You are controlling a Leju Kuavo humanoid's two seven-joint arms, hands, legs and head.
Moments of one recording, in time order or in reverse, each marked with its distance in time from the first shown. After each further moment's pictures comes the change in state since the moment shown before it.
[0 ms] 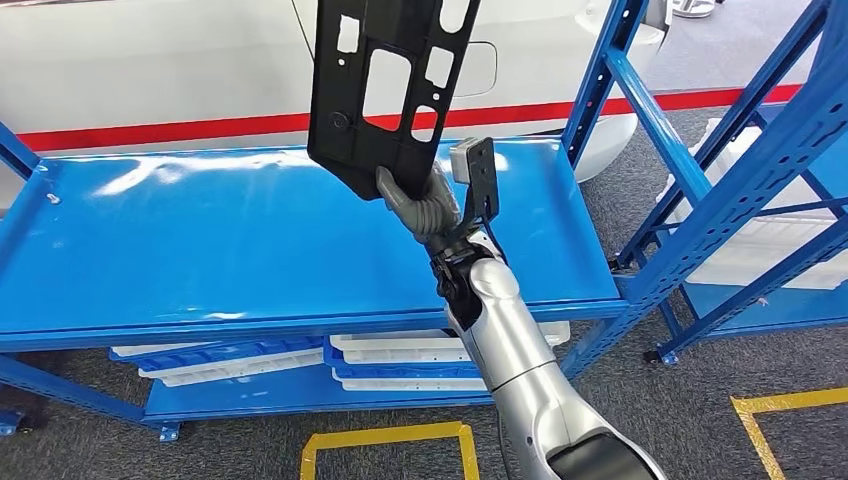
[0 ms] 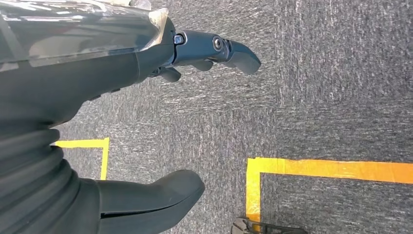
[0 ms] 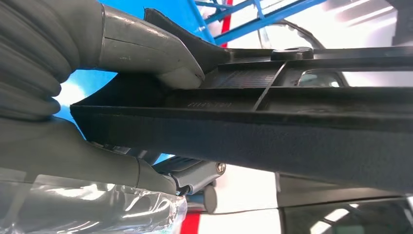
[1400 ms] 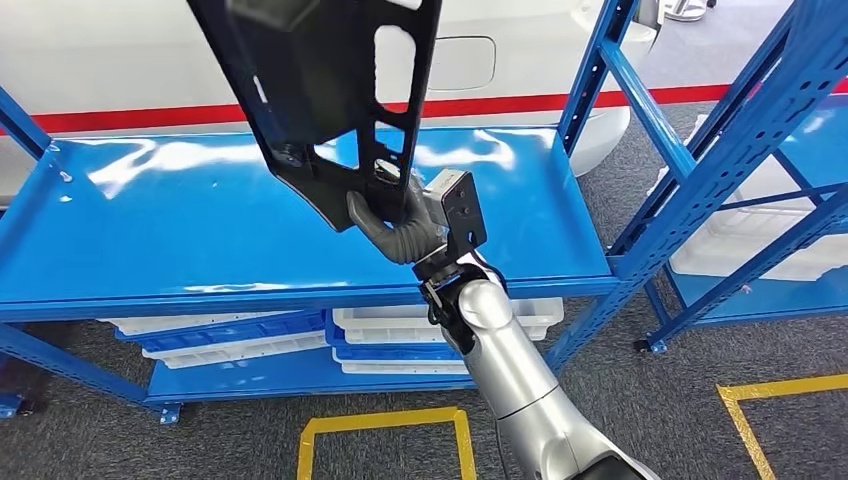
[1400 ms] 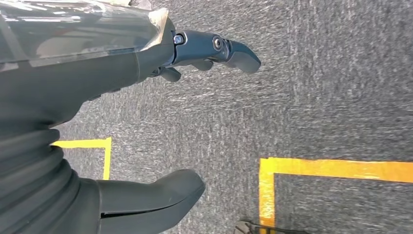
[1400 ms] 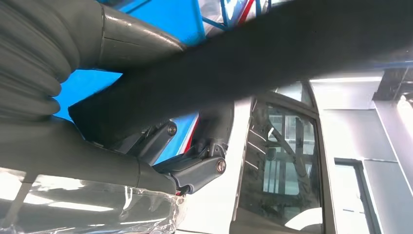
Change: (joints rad) left arm 0.002 -0.003 0.012 0.000 -0.010 -0.008 -0.021; right arm 0.076 -0.045 0.164 -0.172 0.071 0.013 -0.087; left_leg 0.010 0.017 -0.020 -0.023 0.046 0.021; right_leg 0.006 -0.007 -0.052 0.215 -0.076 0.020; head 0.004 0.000
